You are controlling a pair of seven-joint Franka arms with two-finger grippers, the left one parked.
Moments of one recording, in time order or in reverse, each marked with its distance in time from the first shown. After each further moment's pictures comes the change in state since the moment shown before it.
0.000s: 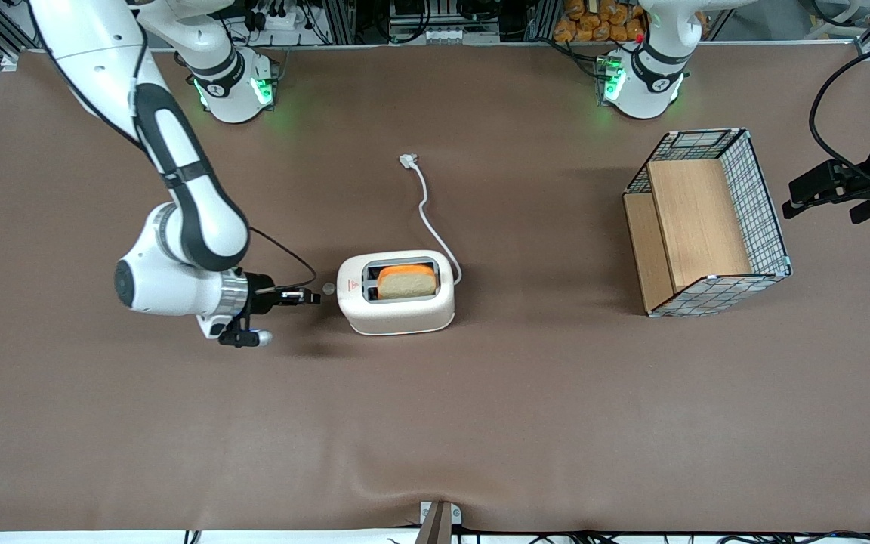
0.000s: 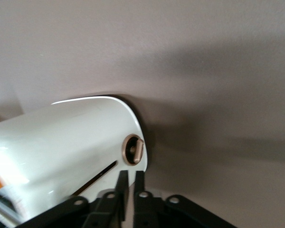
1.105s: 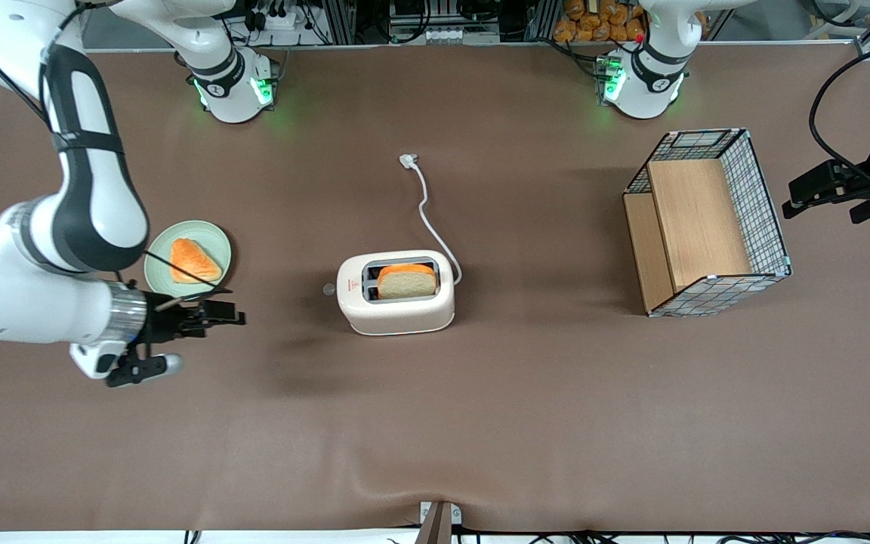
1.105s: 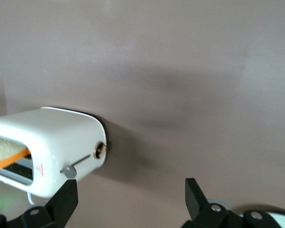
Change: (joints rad) arm -0.130 0.002 -0.006 0.427 -0.394 -0.337 -0.038
